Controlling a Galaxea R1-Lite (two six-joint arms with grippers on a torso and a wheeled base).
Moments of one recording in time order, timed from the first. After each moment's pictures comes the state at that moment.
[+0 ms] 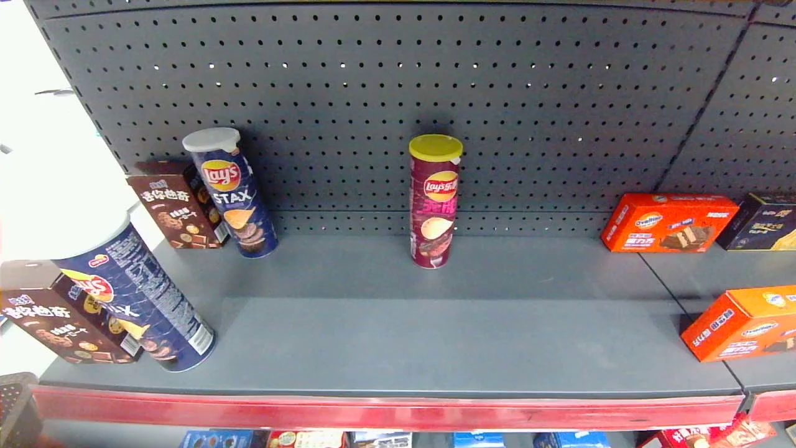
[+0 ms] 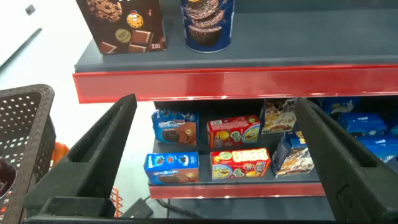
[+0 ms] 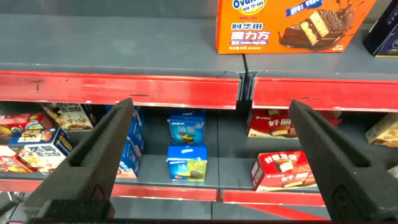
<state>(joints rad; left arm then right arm) 0.00 0.00 0.00 0.00 -0.03 0.01 0.00 0.00 0.00 0.00 0.03 -0.01</state>
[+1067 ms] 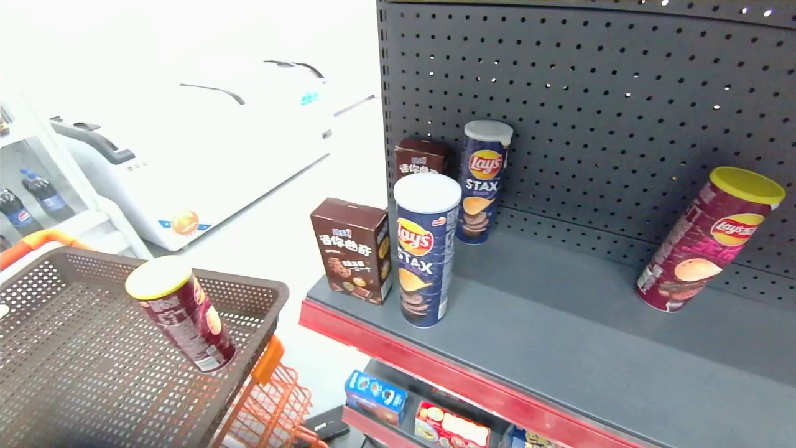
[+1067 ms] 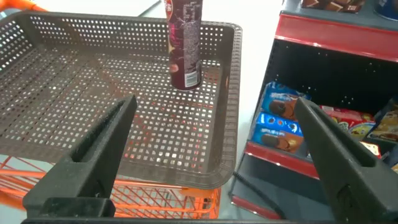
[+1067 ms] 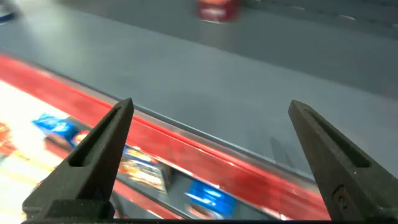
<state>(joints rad) 0.00 0.00 0.00 0.00 -0.03 0.01 0.00 0.00 0.00 0.00 0.03 -0.01</state>
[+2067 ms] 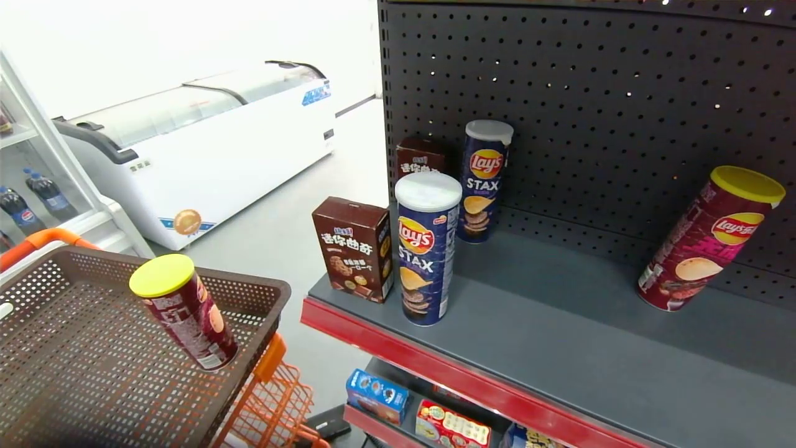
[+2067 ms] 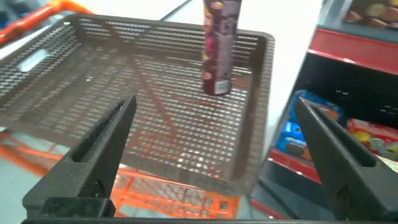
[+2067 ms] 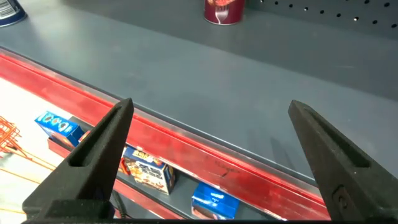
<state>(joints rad) -0.01 0.12 -0.11 0.02 0.13 0.02 0.00 0.00 0.00 0.00 0.03 -0.01</state>
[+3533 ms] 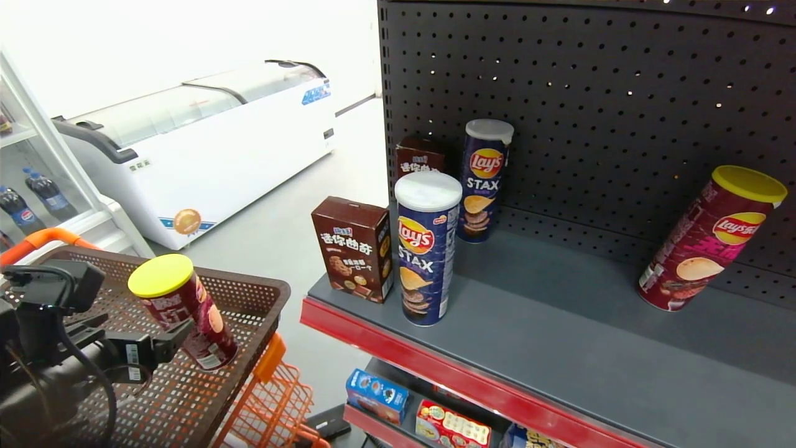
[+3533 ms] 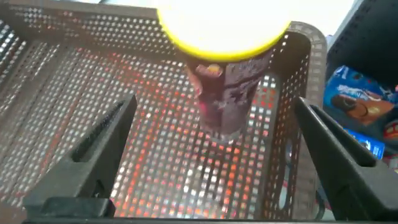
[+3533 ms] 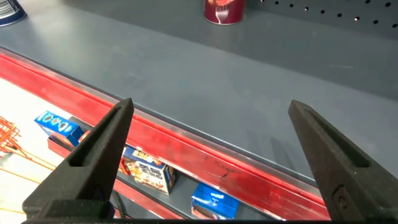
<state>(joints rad) 0.07 1.41 -0.25 -0.83 0.08 0.10 0.00 0.00 0.00 0.00 0.03 -0.01</state>
